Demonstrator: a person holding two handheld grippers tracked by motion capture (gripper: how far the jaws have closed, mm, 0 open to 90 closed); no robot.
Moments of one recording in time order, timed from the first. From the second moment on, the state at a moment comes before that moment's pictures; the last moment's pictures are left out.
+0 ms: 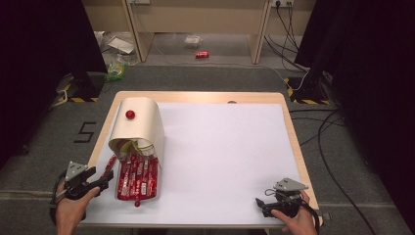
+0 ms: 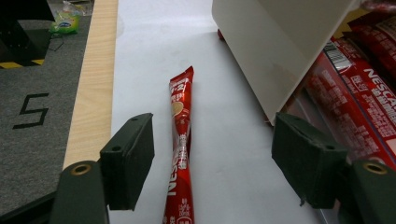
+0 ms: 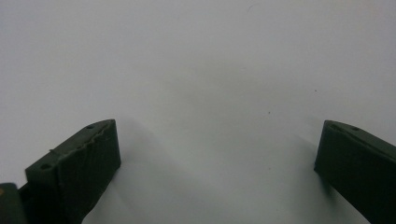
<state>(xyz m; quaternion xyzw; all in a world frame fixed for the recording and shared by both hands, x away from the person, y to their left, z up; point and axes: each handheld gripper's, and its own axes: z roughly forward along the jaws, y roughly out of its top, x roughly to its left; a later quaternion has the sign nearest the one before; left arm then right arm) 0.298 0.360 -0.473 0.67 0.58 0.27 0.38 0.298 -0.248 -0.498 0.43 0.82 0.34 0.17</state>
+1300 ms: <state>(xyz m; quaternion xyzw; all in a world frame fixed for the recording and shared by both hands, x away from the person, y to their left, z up) 0.253 0.362 -0.465 0.66 0.55 0.30 0.41 0.298 -0.248 -0.498 0.42 0.82 0.34 0.17</state>
